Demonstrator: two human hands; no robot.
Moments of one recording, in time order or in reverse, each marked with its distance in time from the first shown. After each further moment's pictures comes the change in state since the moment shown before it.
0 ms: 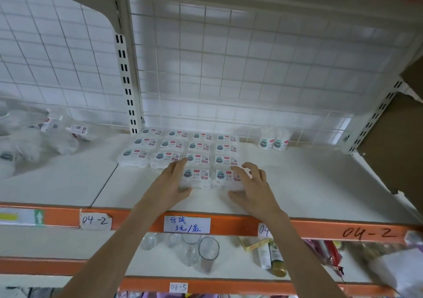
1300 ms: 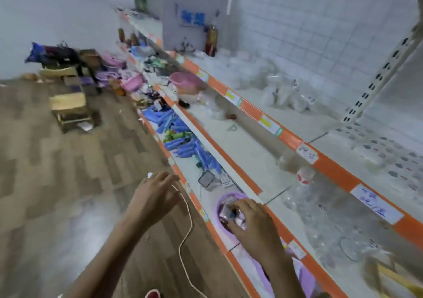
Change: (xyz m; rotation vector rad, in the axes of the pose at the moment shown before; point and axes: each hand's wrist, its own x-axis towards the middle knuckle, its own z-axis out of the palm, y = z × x) left_hand -0.506 0.003 -0.100 0.391 0.380 -0.834; right_hand -0.249 -0.270 0.096 0.224 -0.421 -0.727
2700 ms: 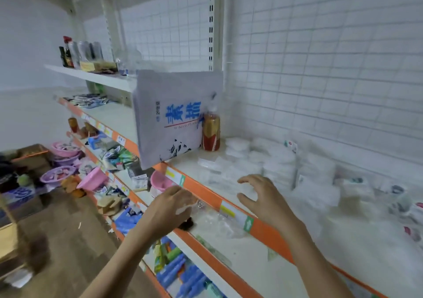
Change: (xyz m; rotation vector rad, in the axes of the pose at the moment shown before) left_hand 0.600 -0.290 0.002 -0.100 -0.055 0.319; right_hand 0.657 -0.053 -0.018 0.098 0.293 -0.025
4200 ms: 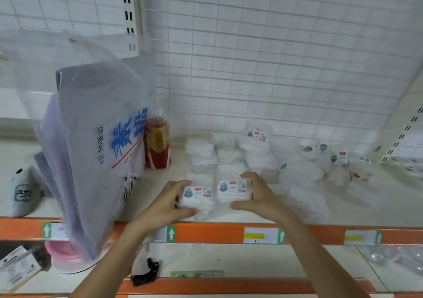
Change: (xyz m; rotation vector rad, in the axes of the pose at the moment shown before) left_hand 0.208 -0.122 0.060 -0.753 -0.574 0.380; right_hand 0.089 -0.025 0.066 0.169 0.219 0.853
